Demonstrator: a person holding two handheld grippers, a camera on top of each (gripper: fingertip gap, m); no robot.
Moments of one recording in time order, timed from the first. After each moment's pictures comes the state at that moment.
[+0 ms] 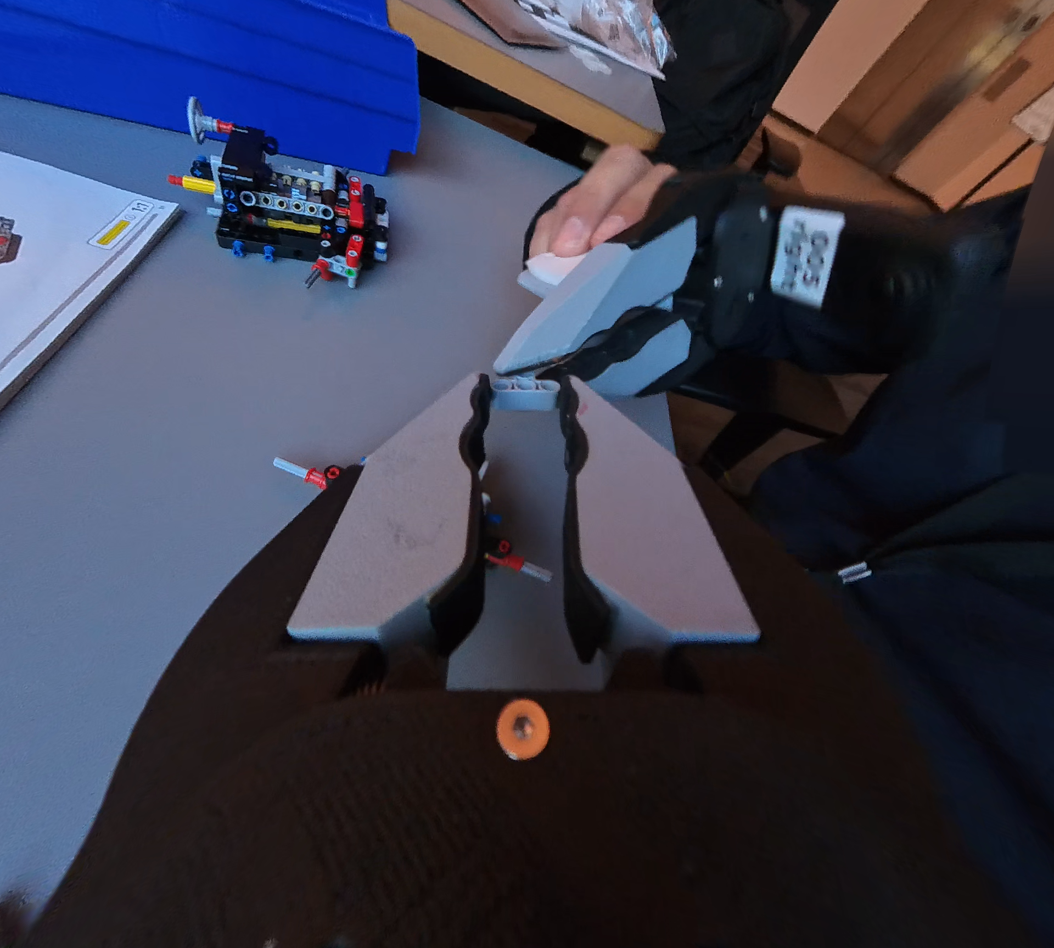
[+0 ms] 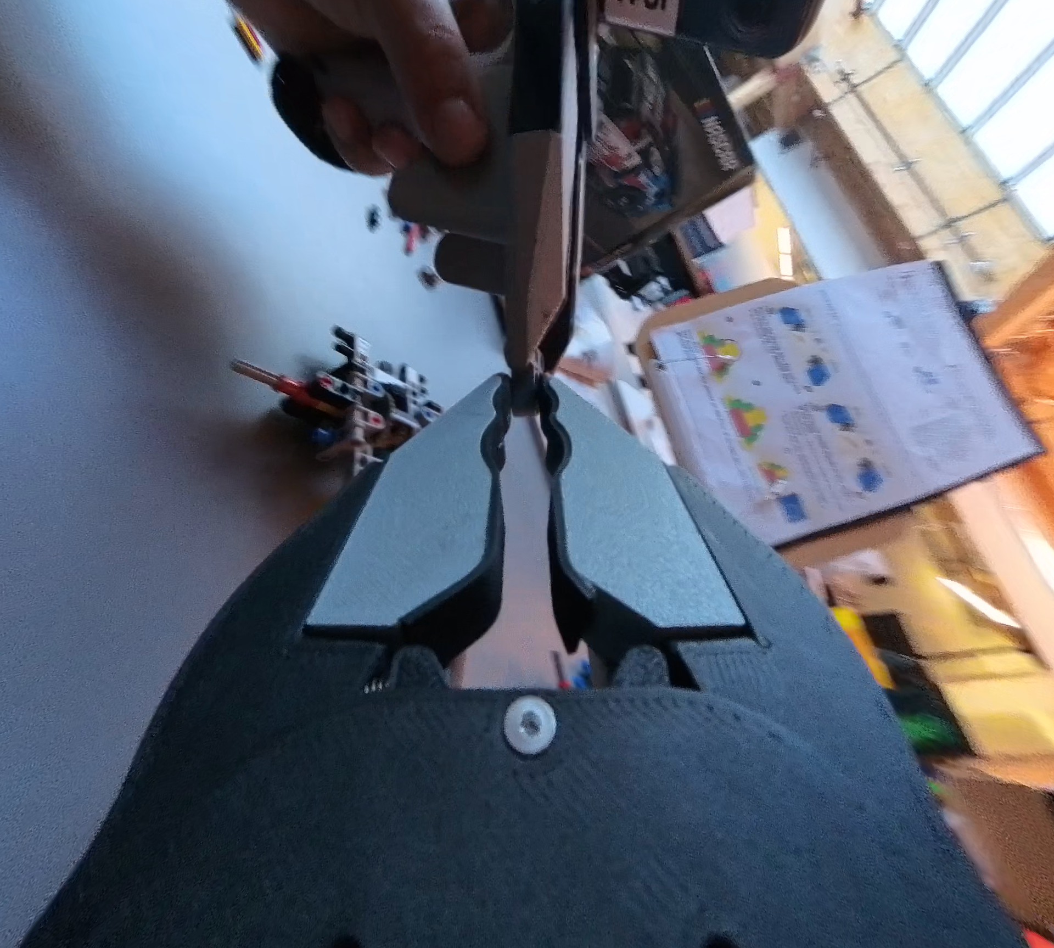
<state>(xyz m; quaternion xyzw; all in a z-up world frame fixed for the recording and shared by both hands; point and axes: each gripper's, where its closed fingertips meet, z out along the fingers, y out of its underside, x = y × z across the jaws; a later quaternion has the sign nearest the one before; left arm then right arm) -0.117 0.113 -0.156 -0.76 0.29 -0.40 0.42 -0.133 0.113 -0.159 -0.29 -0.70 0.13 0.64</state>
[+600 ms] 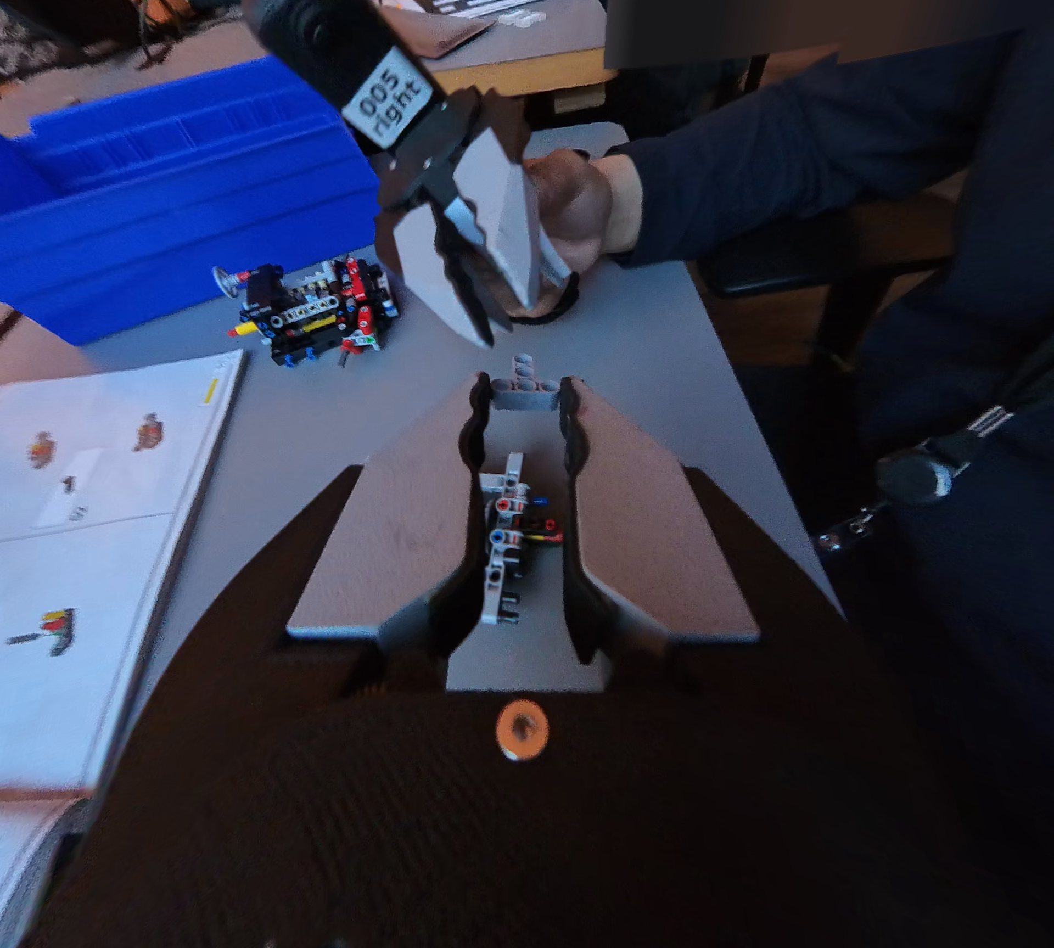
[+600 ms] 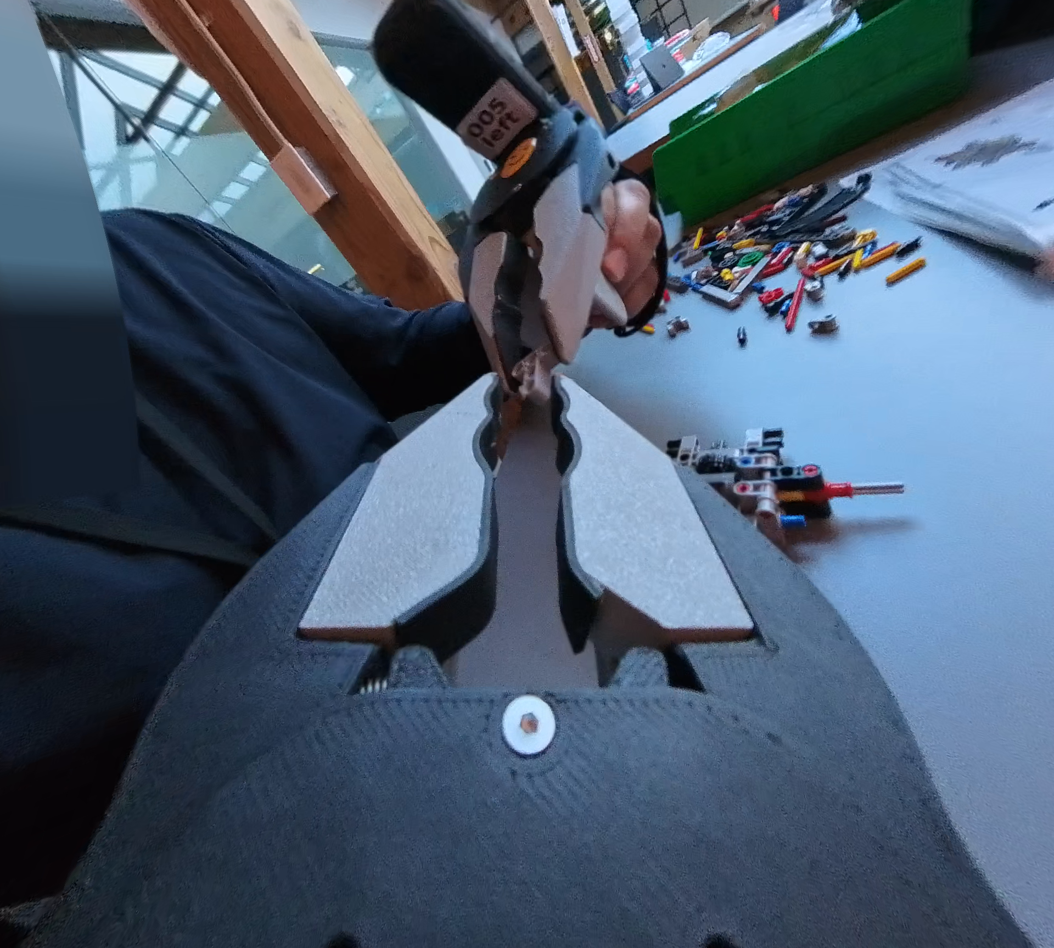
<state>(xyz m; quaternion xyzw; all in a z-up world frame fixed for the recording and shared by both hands) -0.115 0.091 -0.148 -0.69 0.46 -0.26 0.50 -0.111 0.099 -0.138 -0.44 -0.53 0.72 0.11</state>
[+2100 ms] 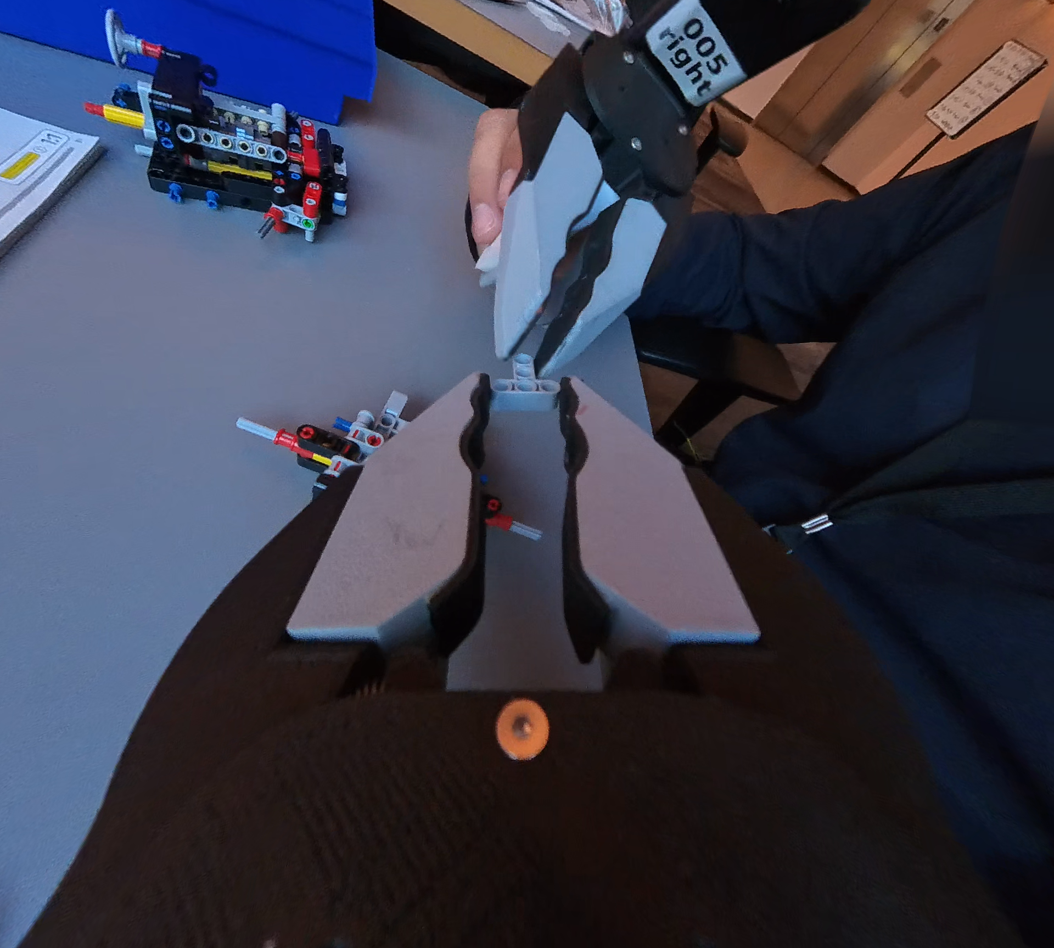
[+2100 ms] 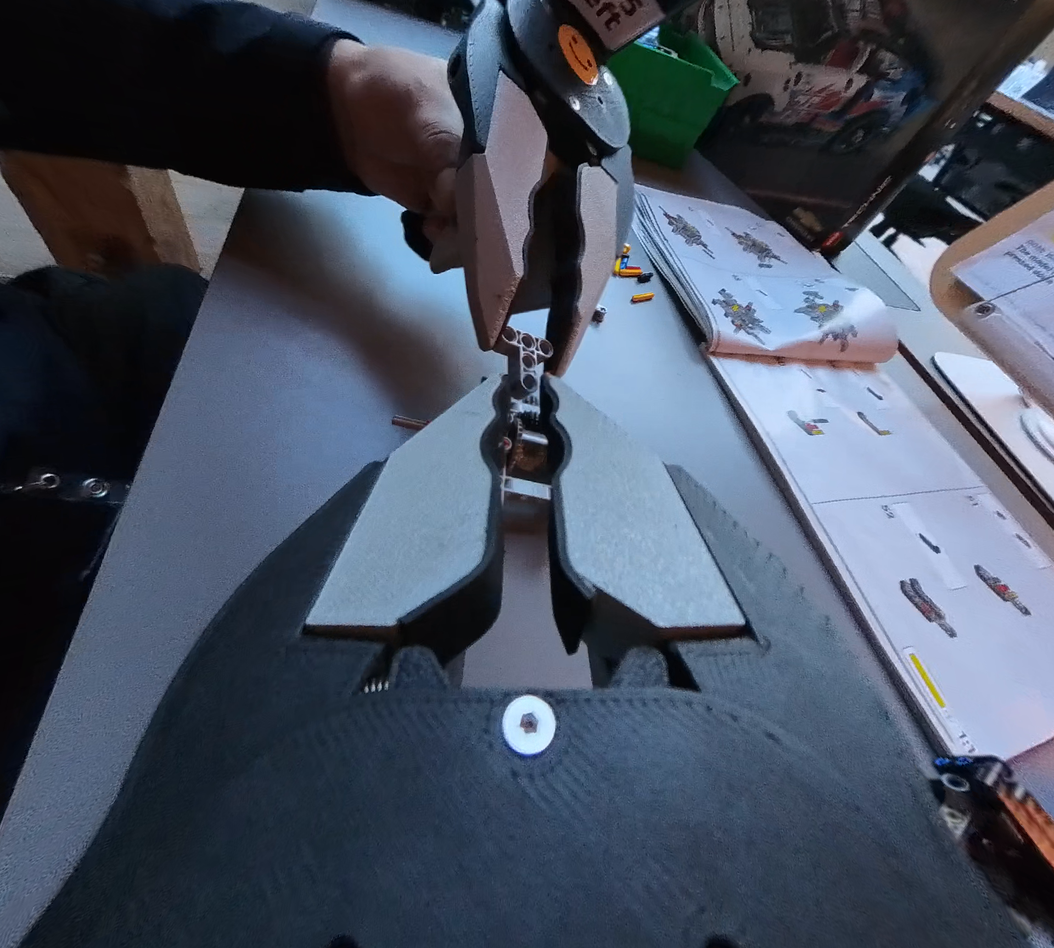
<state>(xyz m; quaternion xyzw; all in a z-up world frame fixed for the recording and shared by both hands) -0.122 0.100 -0.171 -0.76 0.30 -0.44 0.38 -0.128 0.101 -0.172 -0.40 -0.70 0.41 0.42</state>
